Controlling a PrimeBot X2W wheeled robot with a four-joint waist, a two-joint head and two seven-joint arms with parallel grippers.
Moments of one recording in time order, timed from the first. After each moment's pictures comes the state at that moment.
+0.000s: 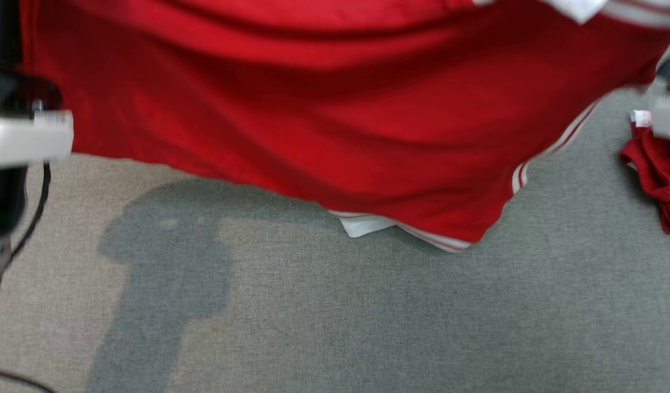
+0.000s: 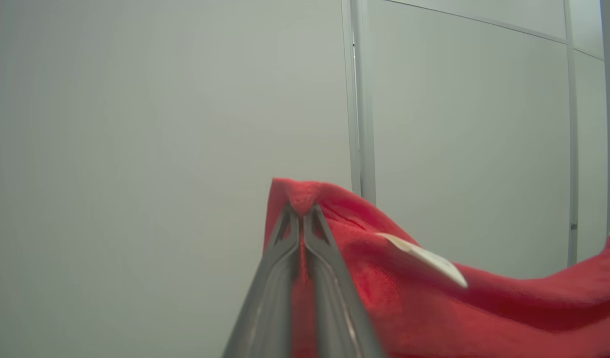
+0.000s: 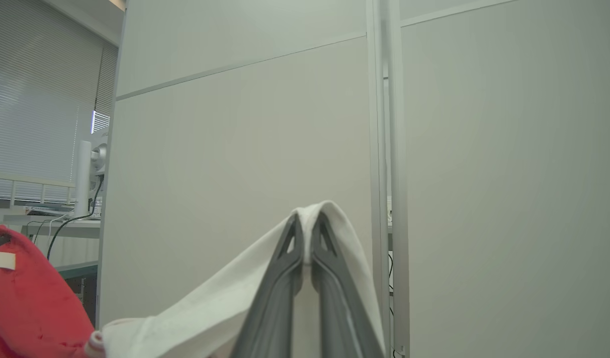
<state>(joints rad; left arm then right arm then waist) -0.69 0.57 -0.26 -0.15 -0.70 0.07 -0.13 -0.75 -0.31 0.14 -0.16 0.50 0.13 -0.11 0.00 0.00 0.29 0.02</state>
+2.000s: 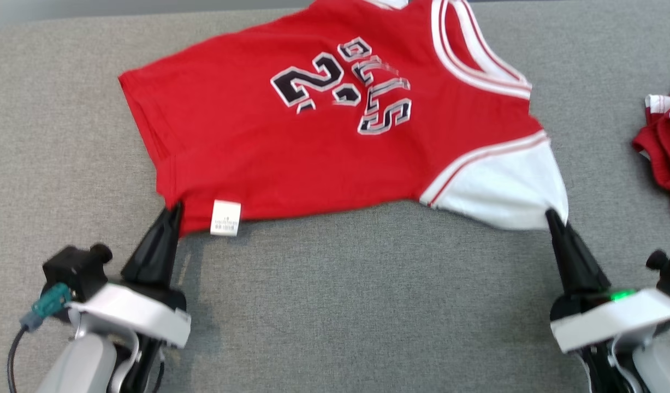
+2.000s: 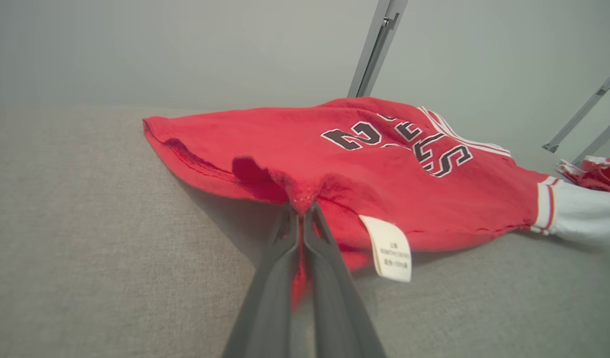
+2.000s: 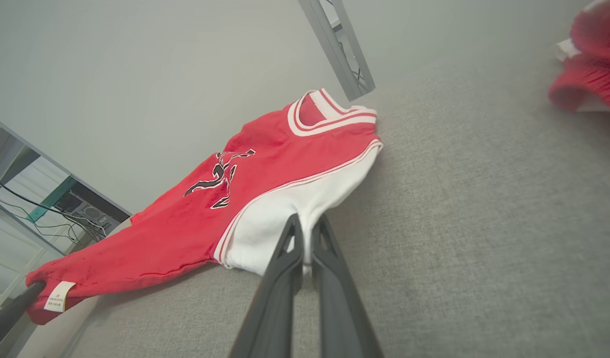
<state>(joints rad) -0.27 0.33 -0.31 0.24 -0.61 -0.09 -0.23 -0.21 -0.32 0.31 0.14 0.86 0.13 -0.24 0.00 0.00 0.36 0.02</state>
